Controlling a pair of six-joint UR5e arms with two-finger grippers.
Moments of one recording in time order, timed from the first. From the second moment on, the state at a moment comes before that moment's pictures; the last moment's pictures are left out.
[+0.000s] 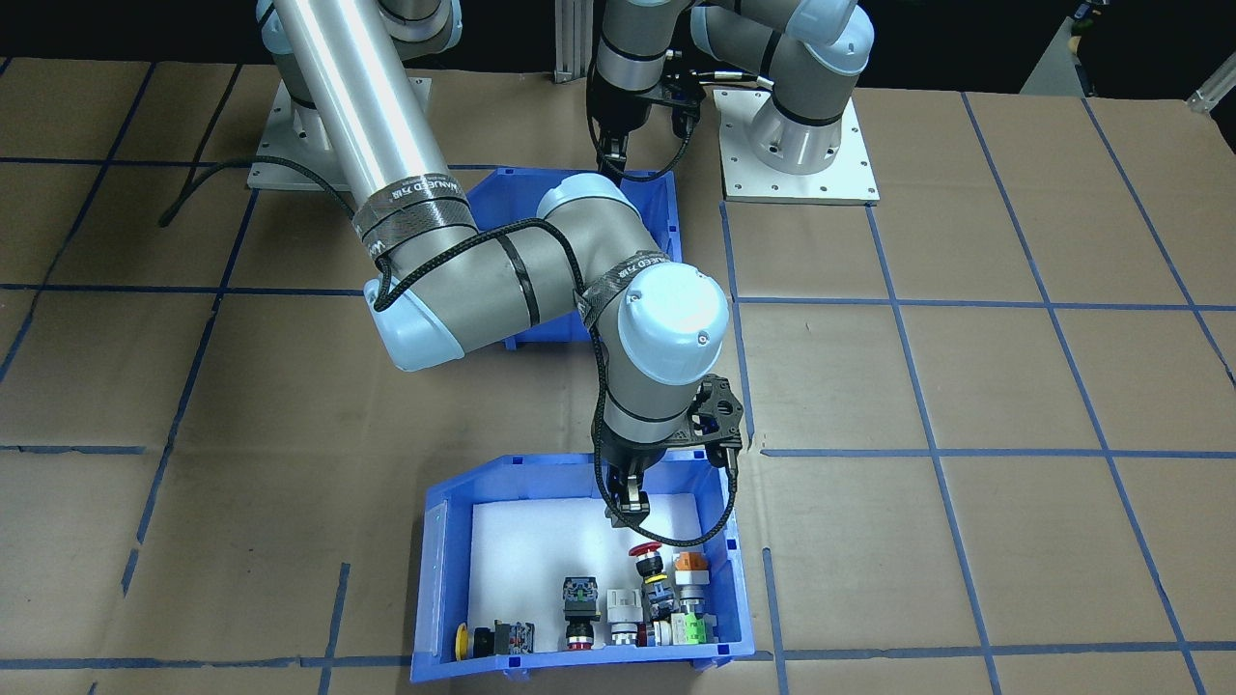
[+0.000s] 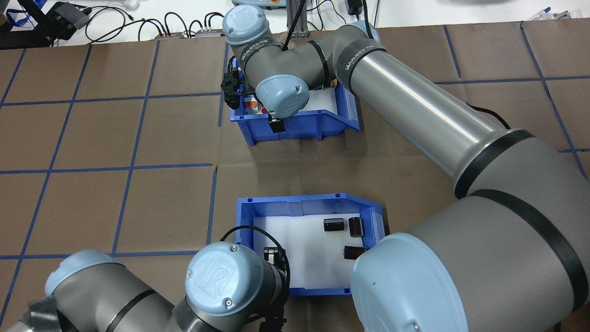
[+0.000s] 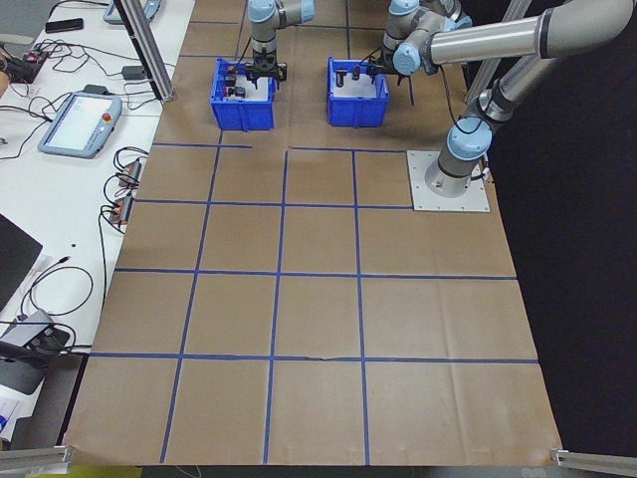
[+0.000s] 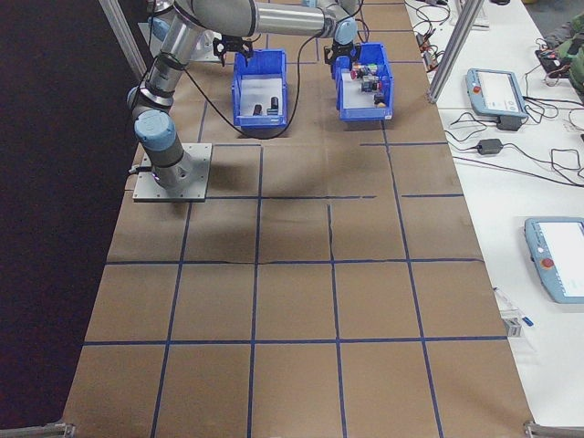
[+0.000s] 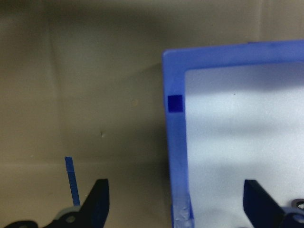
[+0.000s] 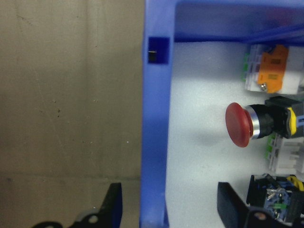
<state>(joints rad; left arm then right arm) -2.16 -1.36 -2.34 -0.96 1.47 -2.12 2.03 -0.88 1.19 -1.90 -1.68 -1.19</state>
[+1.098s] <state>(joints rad) -2.21 -1.46 -2.34 -0.85 1.49 -2.20 1.92 -0.99 1.20 -1.83 -1.73 -1.23</state>
